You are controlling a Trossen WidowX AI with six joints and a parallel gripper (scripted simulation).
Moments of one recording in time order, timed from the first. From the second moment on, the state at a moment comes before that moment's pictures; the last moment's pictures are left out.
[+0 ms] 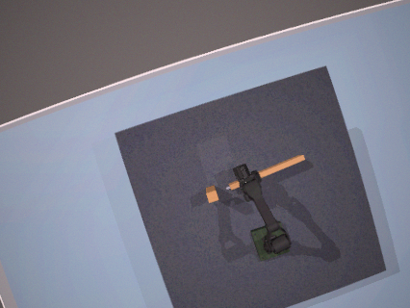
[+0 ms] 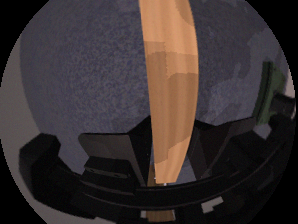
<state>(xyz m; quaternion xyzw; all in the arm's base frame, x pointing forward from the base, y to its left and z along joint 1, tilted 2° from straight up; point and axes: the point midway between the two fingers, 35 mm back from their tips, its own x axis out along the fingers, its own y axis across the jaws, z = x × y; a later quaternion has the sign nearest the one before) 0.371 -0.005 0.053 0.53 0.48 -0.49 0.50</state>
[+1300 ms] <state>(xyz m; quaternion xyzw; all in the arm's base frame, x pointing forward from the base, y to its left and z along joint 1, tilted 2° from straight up) 0.371 -0.005 0.059 0.53 0.48 -0.50 0.50</state>
